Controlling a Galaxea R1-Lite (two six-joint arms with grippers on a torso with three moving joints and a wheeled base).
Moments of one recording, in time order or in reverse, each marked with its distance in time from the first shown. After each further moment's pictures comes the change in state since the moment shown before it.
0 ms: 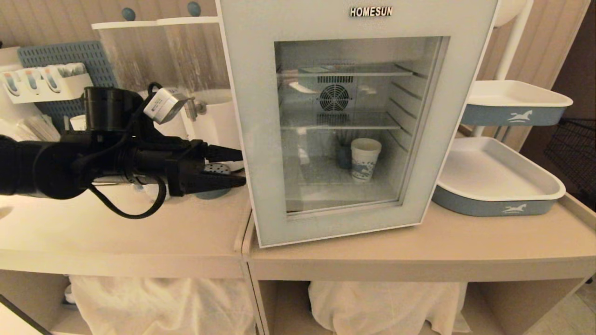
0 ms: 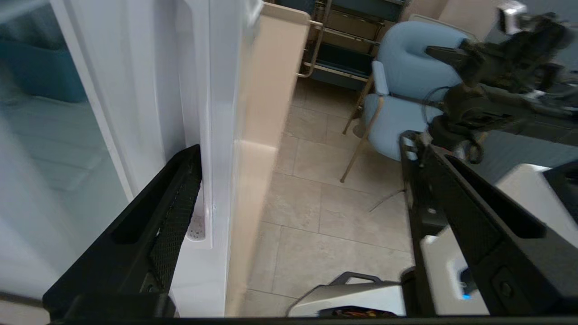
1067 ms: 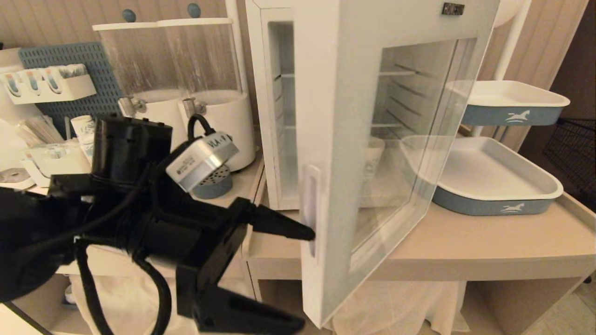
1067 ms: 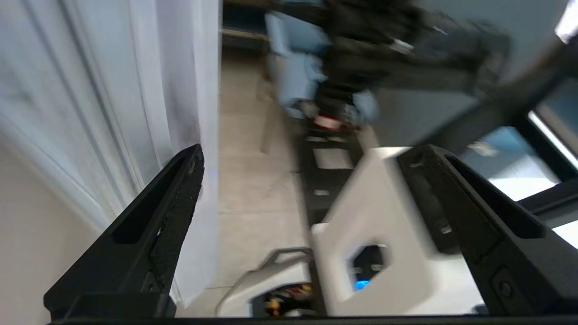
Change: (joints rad) left arm -0.405 -0.241 0.286 -0.002 0.177 0.000; right arm -0.001 0.000 0.000 0.000 0.001 0.002
